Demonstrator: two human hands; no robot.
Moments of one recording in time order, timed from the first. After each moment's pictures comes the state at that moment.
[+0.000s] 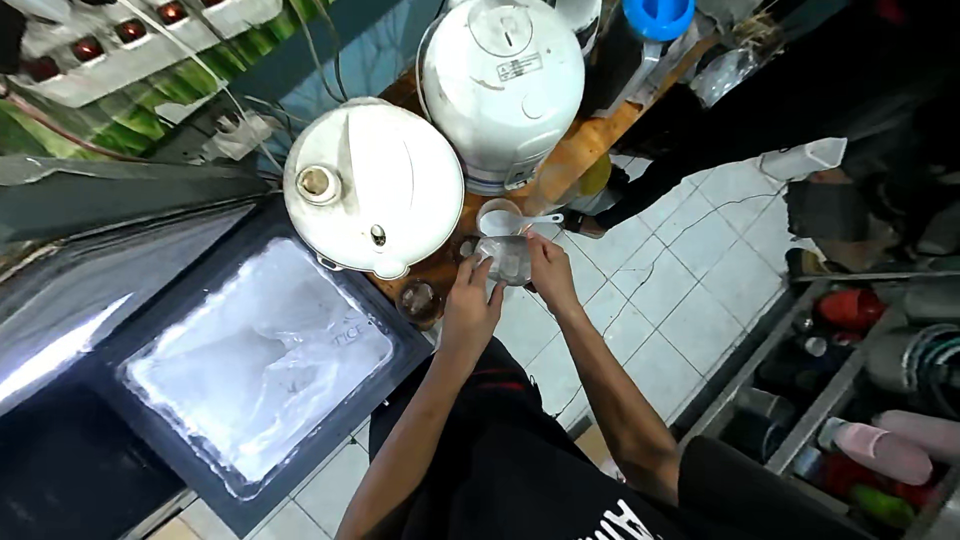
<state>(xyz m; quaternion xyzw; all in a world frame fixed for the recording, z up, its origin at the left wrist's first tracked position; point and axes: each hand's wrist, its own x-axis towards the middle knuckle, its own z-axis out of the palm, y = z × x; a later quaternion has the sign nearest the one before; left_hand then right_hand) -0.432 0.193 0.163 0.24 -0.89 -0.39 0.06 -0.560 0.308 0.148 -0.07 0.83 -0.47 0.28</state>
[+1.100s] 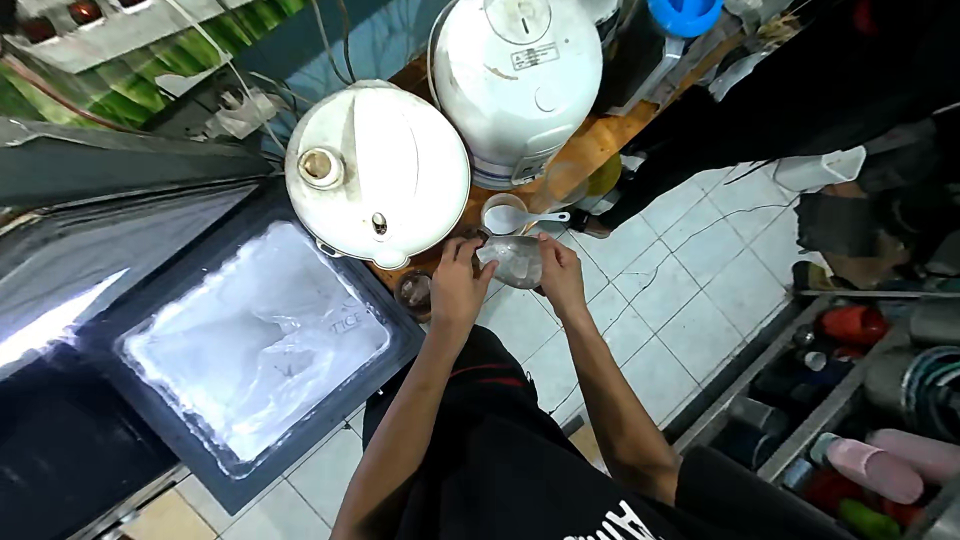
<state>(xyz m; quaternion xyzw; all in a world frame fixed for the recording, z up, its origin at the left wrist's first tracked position) -0.443 0.174 0.160 0.30 -0.89 -0.33 0.09 -0.561 0.320 0.147 -0.07 0.83 -0.48 0.26</state>
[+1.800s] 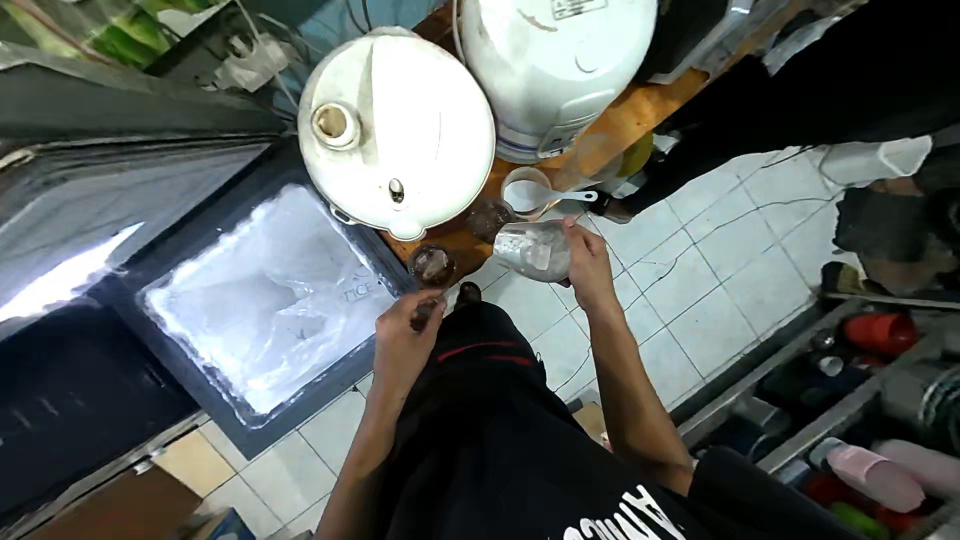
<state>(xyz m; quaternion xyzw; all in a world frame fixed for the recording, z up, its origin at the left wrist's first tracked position) -0.297 0.166 0.167 0.36 -0.81 -0.46 0.10 -0.554 0.333 0.163 -0.08 0.78 -0.52 0.34</state>
